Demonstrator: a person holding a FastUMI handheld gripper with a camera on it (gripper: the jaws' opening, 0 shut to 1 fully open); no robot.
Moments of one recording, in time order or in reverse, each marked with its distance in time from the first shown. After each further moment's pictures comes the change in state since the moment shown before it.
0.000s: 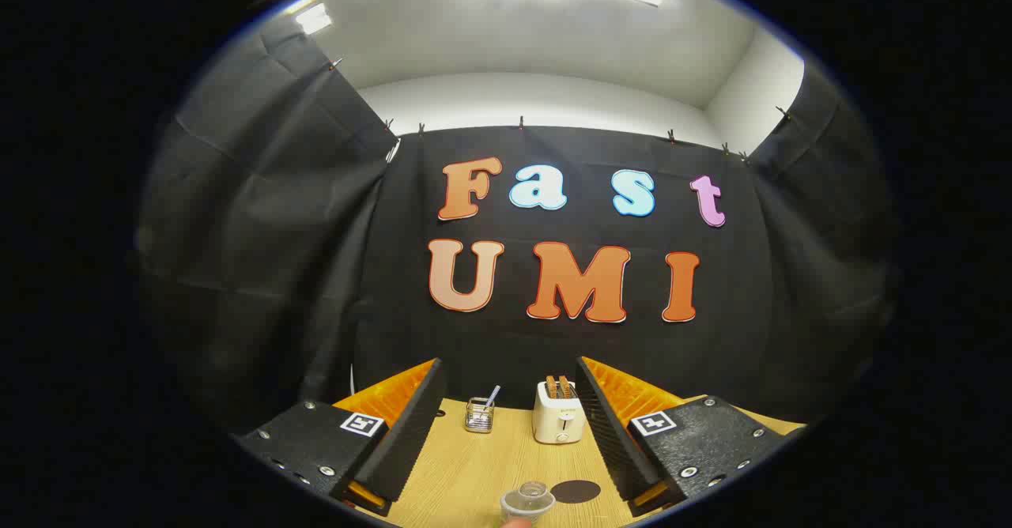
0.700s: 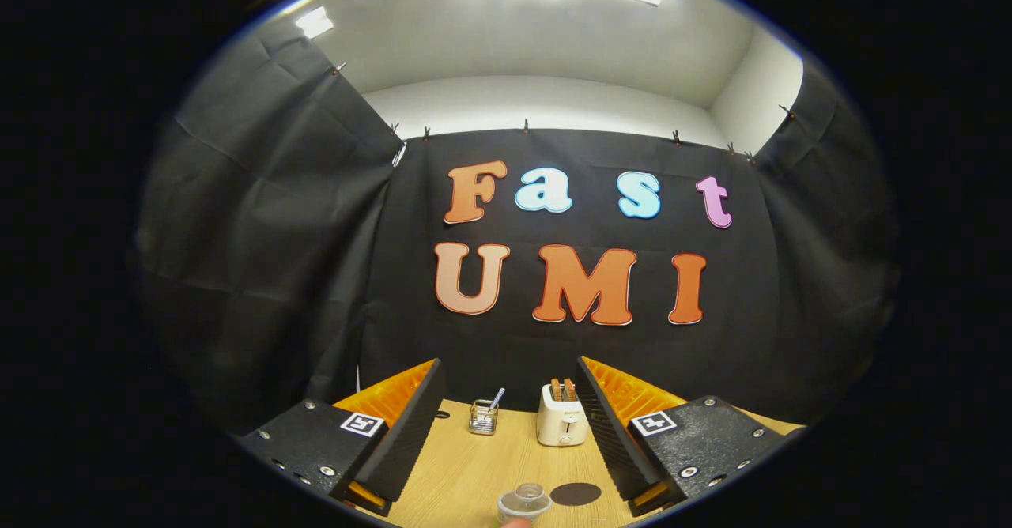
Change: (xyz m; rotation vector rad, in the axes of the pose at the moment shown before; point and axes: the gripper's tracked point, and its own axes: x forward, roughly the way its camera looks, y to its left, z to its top) arm -0.001 -0.006 0.002 -0.005 -0.012 0.023
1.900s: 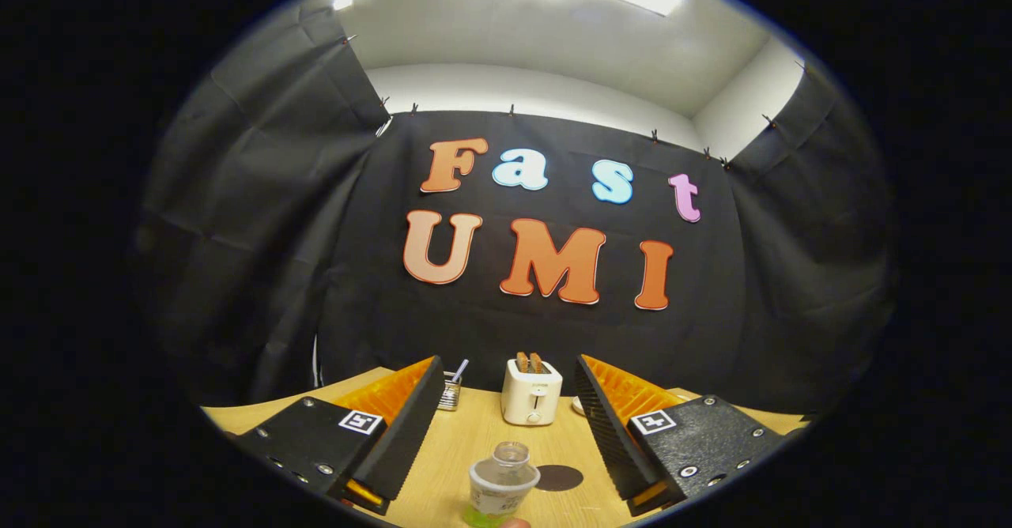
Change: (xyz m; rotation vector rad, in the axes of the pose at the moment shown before) arm -0.012 -0.002 -0.107 -0.041 0.002 -0.106
